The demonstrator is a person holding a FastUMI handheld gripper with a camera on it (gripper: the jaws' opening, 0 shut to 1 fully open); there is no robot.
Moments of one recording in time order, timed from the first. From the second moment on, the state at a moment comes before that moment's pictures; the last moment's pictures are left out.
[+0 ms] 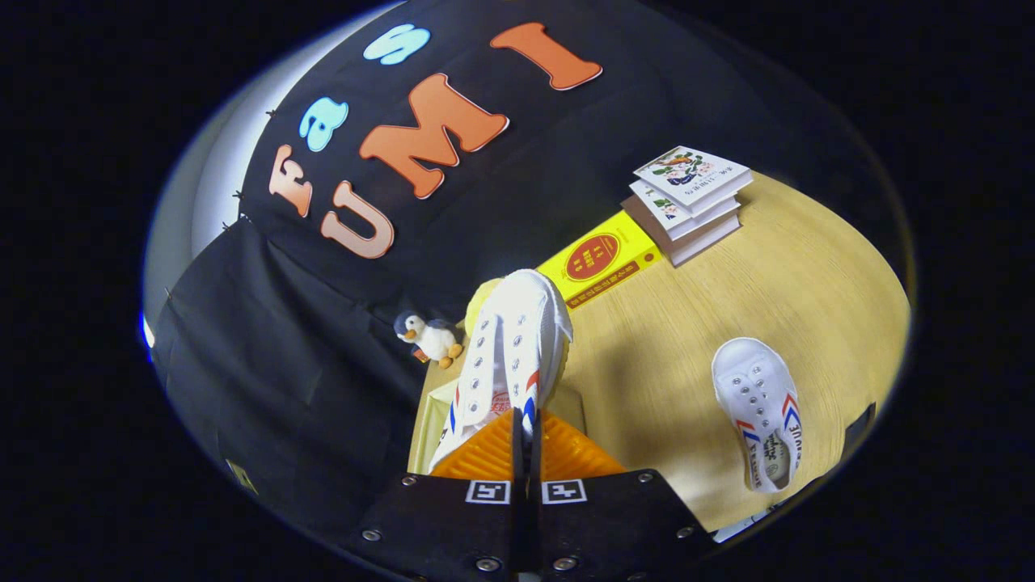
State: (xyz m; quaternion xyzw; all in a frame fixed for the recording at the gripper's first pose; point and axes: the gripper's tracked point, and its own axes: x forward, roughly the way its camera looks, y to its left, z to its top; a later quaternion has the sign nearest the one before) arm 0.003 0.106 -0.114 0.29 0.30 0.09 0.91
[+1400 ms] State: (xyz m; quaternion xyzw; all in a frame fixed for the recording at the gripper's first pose) arm 0.001 0.241 -0.163 0.26 0.33 0.11 0.90
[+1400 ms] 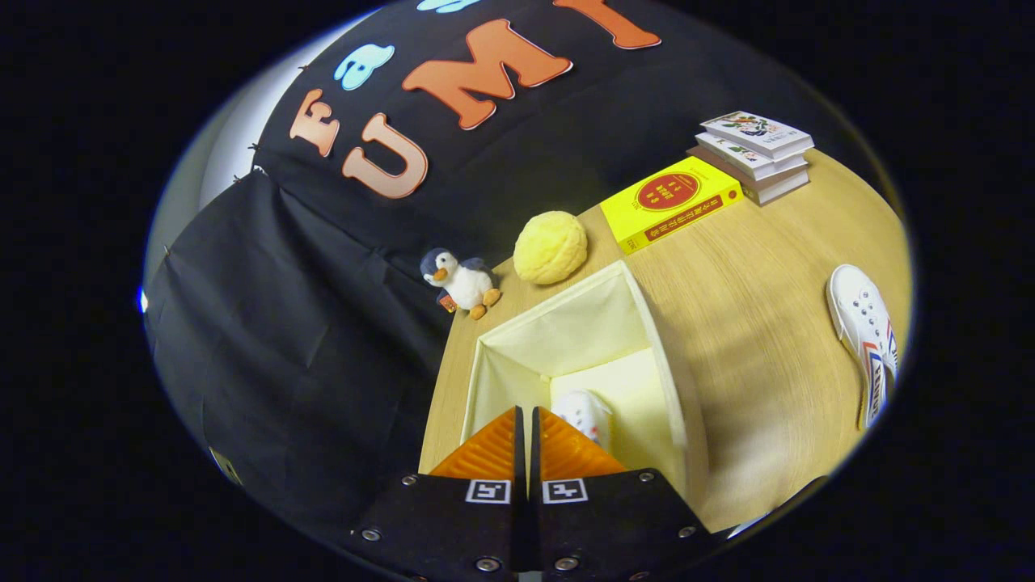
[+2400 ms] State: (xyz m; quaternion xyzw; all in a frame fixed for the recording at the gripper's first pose) arm -0.034 -0.035 -0.210 0.15 0.36 -0.08 0.92
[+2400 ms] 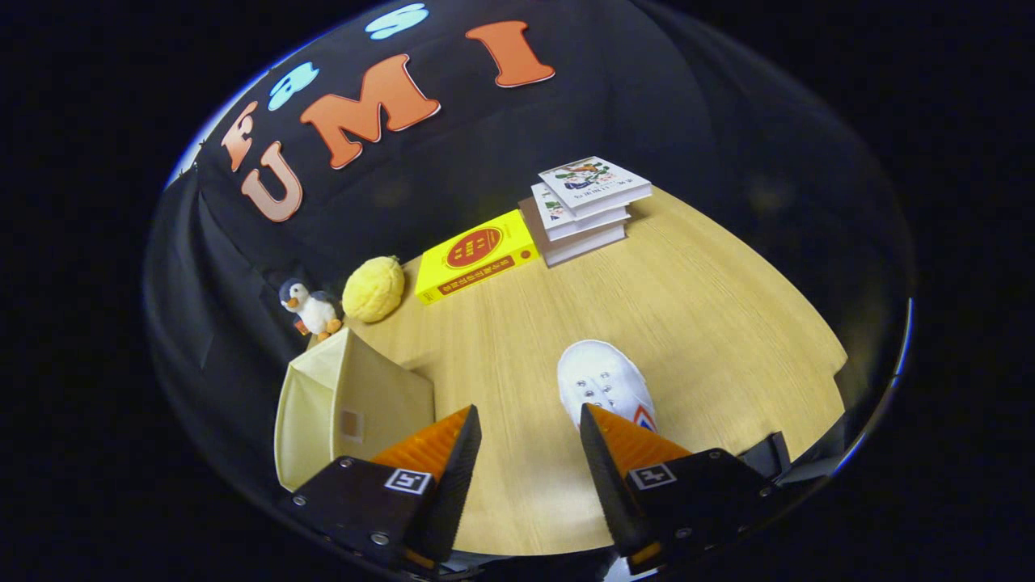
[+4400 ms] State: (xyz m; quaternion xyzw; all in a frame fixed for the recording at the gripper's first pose) arm -0.034 -0.059 -0.282 0.24 0.42 0.00 0.88
